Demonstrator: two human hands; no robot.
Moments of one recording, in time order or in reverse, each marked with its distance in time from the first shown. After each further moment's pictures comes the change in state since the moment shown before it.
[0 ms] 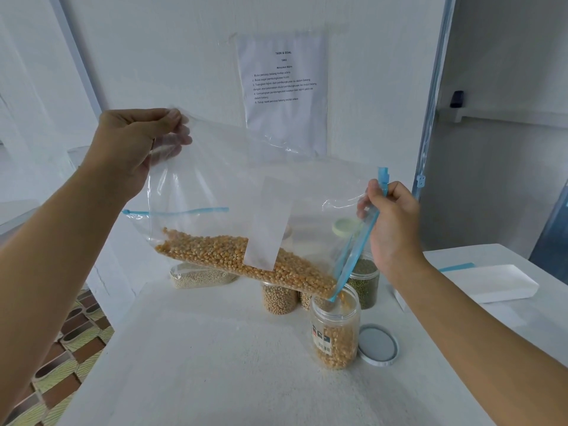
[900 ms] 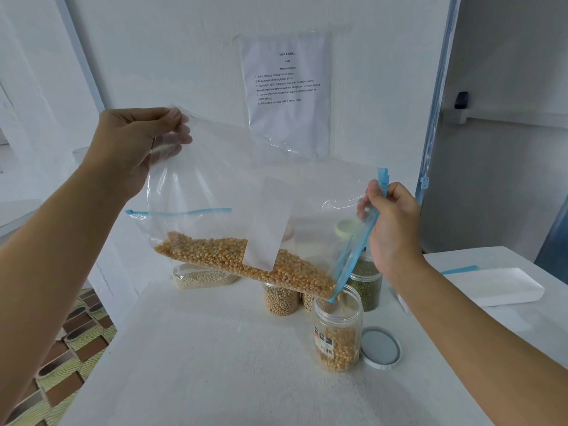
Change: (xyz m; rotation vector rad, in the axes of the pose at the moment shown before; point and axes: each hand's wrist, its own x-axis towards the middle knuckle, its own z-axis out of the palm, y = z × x) left_hand 0.004 0.000 -0.005 0.007 0.010 0.004; right_hand 0.003 0.003 0.003 0.003 -0.009 -0.002
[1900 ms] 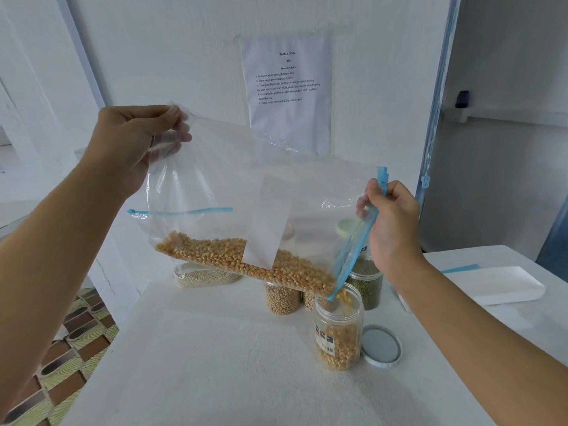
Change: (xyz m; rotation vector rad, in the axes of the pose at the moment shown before) left_hand -0.004 0.006 -0.001 0.002 -0.005 -0.004; right_hand -0.001 0.001 0.000 -0.001 -0.008 0.006
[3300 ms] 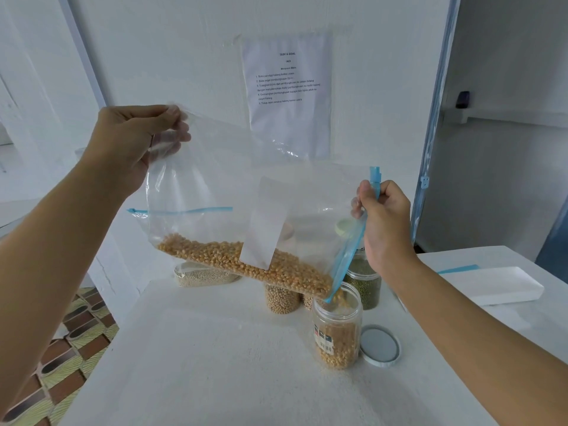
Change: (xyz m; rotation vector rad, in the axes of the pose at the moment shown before) left_hand 0.001 -0.001 0.000 -0.015 -0.004 0.001; right_hand 0.001 0.009 0.003 -0.111 -0.050 -0.057
